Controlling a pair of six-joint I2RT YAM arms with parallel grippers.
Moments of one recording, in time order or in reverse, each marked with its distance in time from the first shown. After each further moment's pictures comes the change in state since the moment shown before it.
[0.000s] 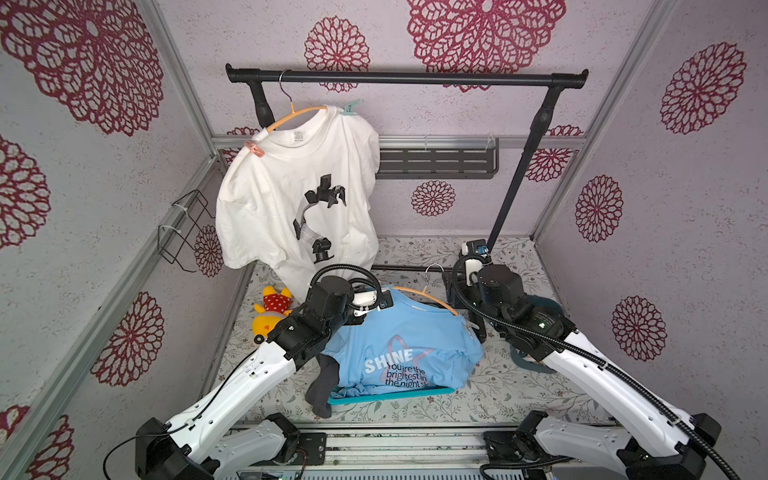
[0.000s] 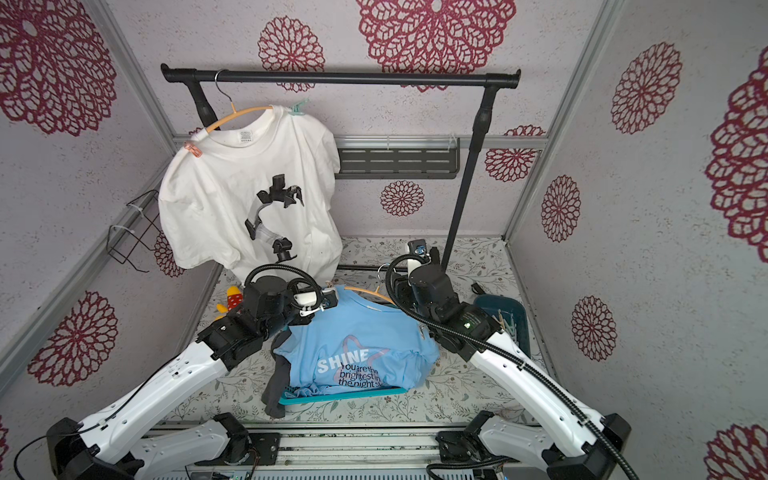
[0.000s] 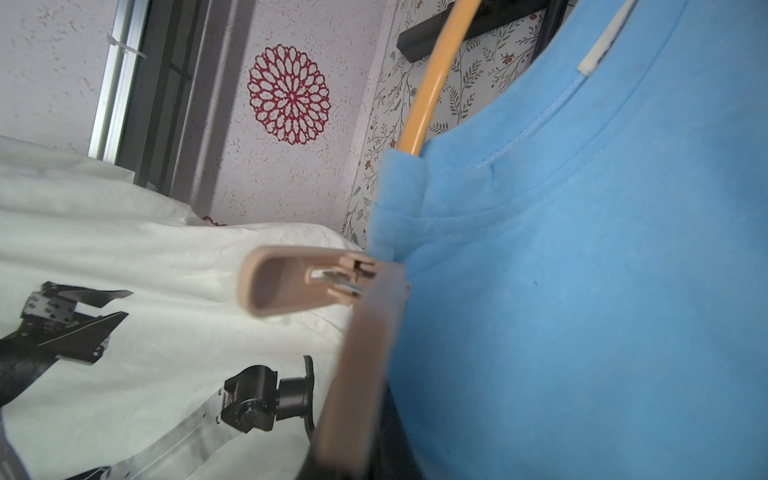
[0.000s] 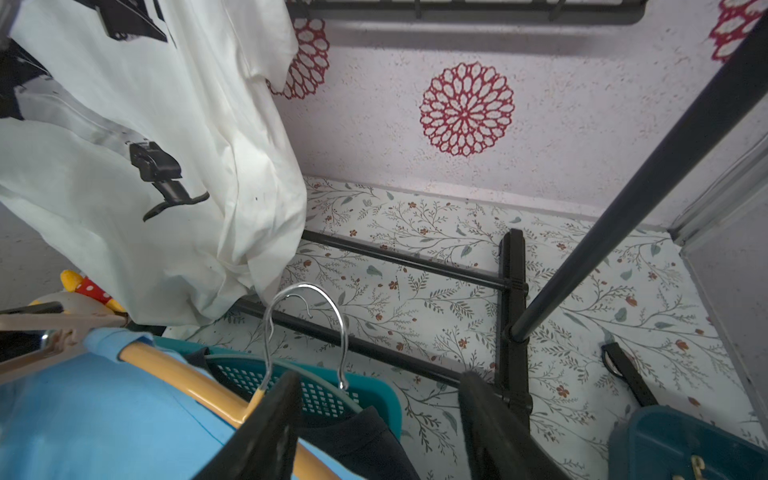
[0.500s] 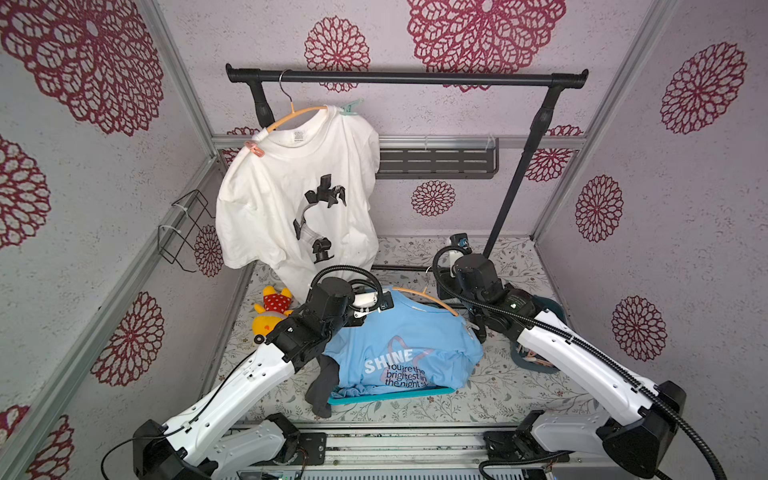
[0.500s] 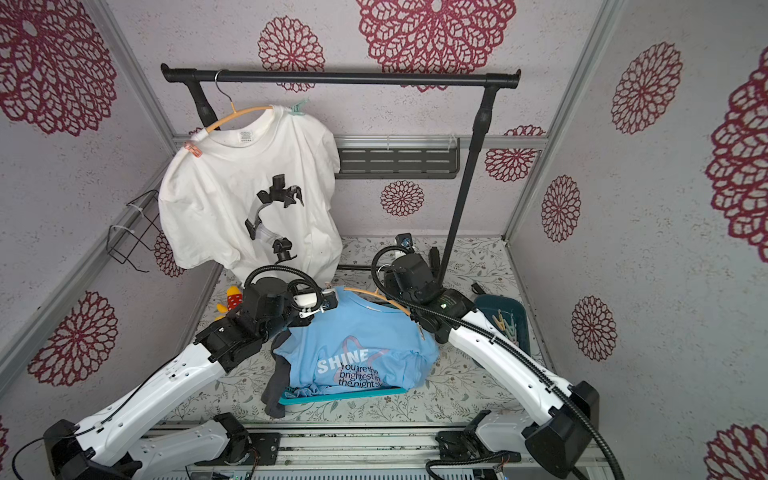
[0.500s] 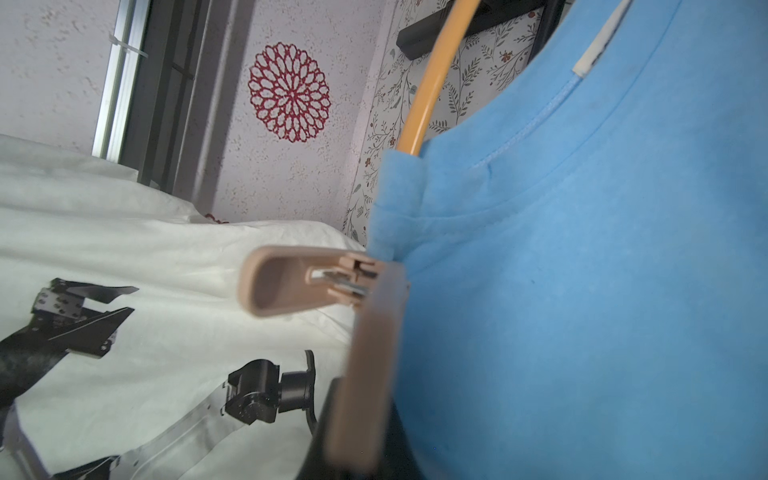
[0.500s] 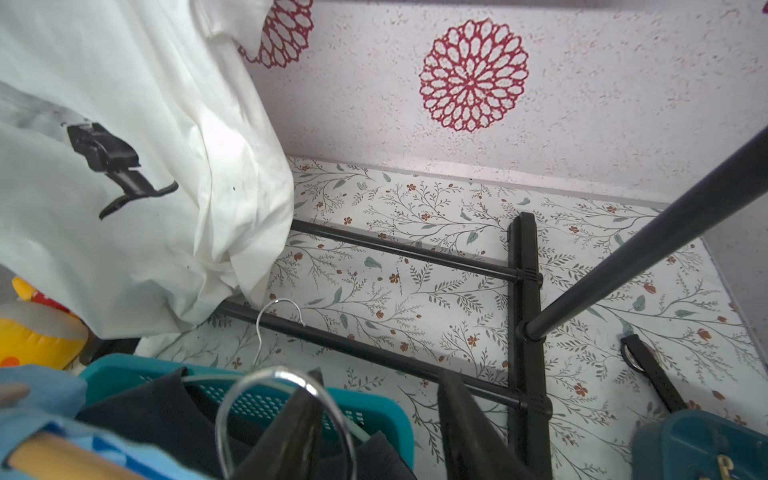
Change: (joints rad) left arm -0.032 -0.012 0.007 -0.023 -0.029 -0.006; right arm -0.017 0.171 0.098 0.019 0.016 0.013
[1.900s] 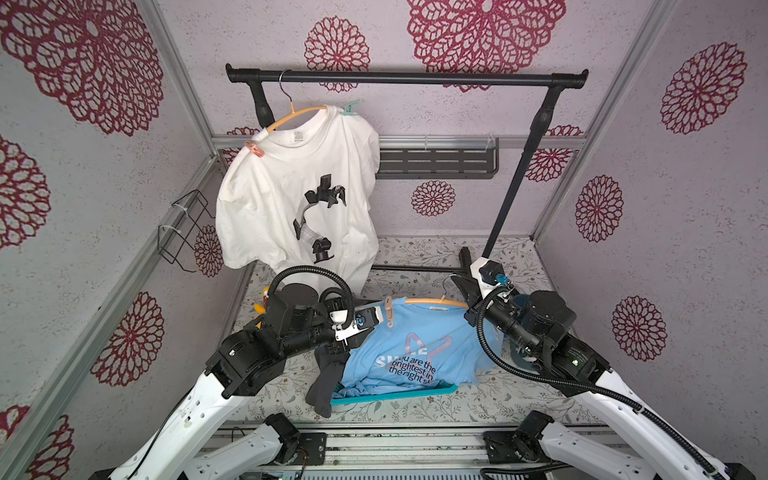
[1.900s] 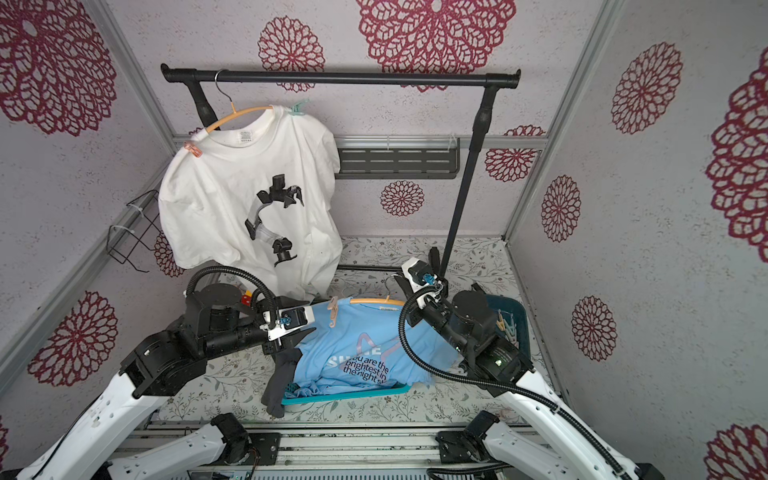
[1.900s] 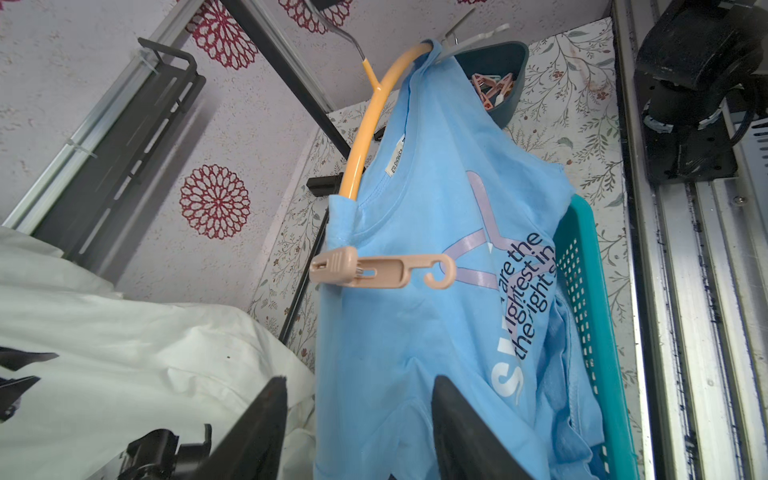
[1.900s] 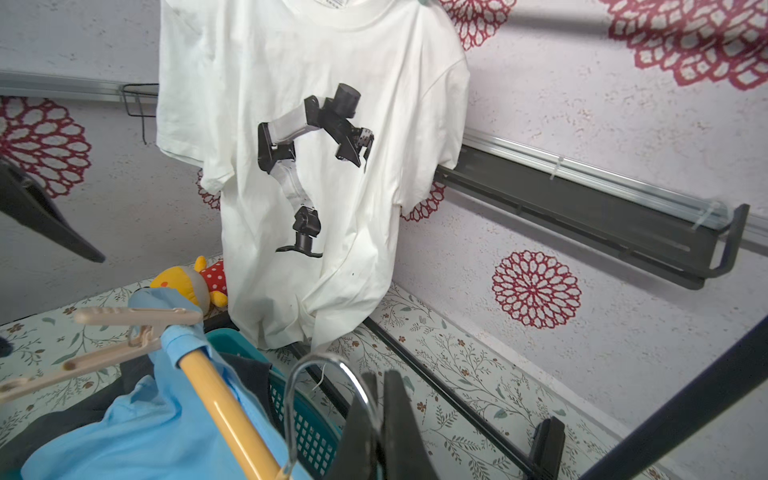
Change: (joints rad) left arm -0.047 -0.176 0.234 -0.433 0.426 -0.268; right arm 0.002 -0.478 -0.318 0.340 -0.392 -0.458
